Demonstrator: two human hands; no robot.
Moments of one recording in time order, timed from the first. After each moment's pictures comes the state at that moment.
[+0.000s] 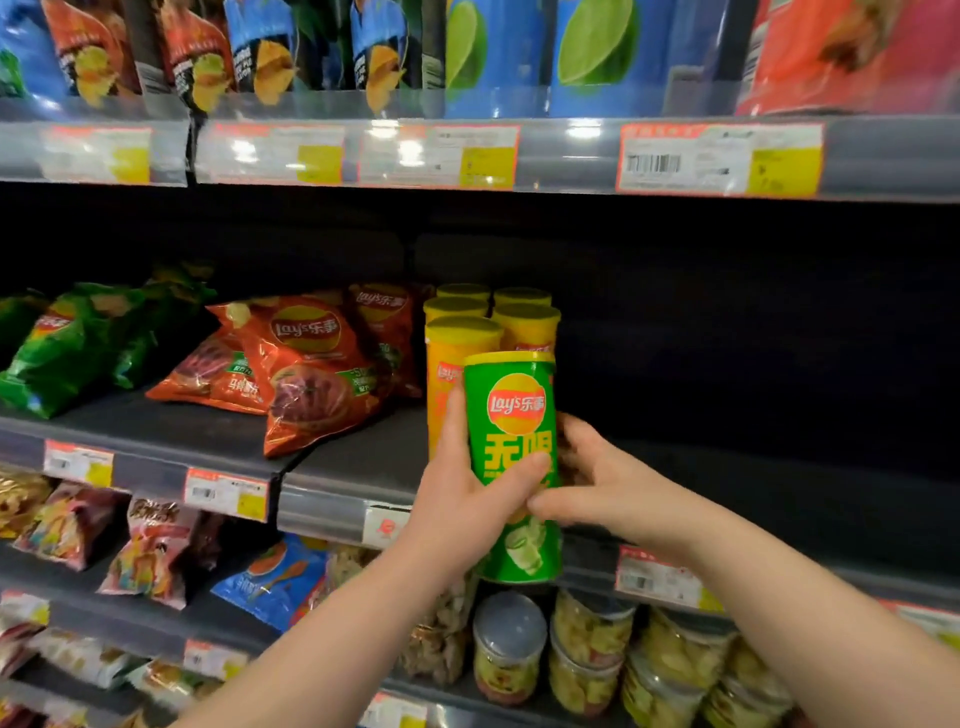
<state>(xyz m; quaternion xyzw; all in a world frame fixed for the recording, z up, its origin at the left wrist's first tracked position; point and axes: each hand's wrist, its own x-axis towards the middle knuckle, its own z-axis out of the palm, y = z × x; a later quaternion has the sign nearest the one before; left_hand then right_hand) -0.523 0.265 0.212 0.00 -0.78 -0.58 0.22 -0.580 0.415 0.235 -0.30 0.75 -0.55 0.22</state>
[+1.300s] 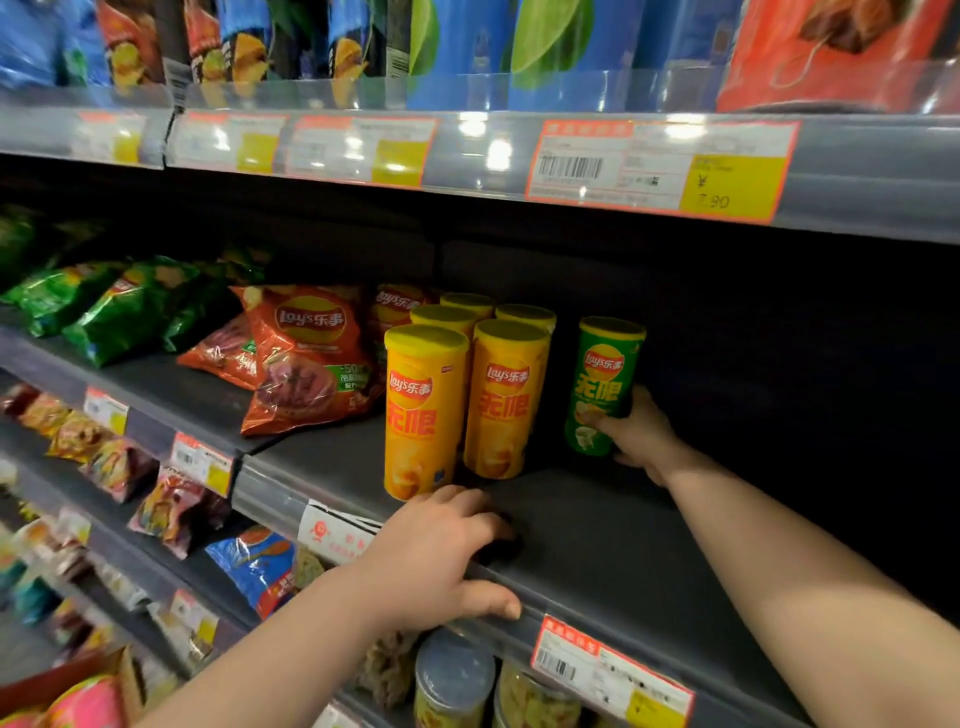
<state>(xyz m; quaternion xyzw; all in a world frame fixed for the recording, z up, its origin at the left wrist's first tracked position) -0.566 0.286 0.188 -0.05 -1.00 -0.03 0.06 -0.796 0.432 0.211 -0.17 0.82 -0.54 0.05</state>
